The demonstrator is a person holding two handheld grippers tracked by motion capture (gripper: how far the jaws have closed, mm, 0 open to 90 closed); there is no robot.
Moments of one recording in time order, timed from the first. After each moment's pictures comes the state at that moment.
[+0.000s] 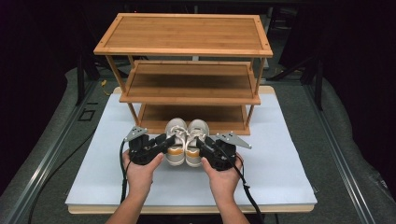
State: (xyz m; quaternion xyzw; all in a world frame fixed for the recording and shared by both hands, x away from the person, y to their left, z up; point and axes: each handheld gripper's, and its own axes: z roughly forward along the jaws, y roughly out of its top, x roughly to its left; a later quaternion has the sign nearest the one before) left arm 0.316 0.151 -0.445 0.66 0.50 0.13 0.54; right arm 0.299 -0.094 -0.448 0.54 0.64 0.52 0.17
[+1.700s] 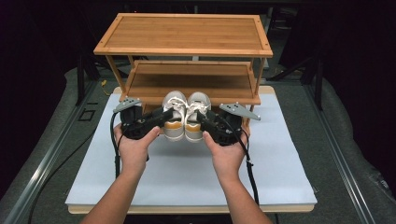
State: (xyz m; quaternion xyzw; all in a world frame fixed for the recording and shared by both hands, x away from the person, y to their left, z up) left arm 0.338 0.152 -0.362 0.65 0.48 0.15 0.56; right arm 0.321 -0.096 -0.364 0.51 0.63 0.55 0.20
